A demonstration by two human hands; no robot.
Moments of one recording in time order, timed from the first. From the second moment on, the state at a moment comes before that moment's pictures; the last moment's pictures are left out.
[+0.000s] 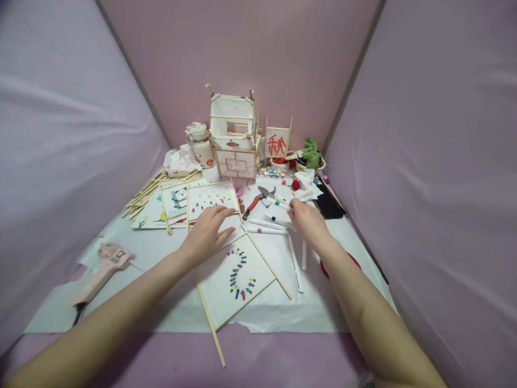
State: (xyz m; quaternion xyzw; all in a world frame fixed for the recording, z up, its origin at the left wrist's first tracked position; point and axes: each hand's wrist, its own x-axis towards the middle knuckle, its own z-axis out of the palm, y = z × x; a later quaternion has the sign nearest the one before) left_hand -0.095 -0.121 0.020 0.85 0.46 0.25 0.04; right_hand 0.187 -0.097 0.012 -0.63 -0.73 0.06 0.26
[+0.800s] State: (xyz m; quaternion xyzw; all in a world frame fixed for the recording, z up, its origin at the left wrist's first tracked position) left_hand -0.154 -0.178 0.032 0.67 0.55 0.29 0.41; right_hand 0.107 -0.114 0.050 -0.37 -0.50 0.50 0.60
